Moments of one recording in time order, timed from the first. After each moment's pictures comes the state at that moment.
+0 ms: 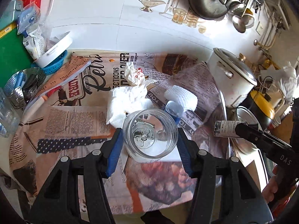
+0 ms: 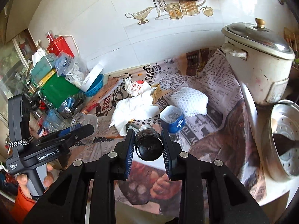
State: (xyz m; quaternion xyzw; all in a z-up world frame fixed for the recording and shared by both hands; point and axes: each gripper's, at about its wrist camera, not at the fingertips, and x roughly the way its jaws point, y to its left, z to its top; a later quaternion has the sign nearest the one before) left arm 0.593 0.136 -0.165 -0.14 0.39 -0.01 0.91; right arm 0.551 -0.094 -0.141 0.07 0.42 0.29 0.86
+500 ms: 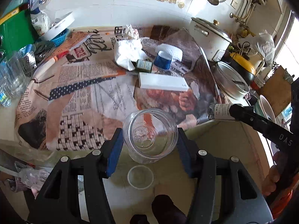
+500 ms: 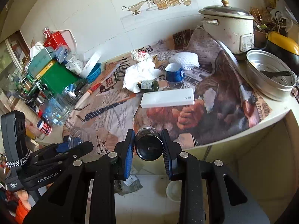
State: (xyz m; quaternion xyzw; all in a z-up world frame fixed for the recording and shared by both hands) left arm 0.440 0.149 -0.211 -0.11 0.44 -0.08 0.89; right arm 0.395 -0.068 -0.153 0.11 0.43 0.21 0.87
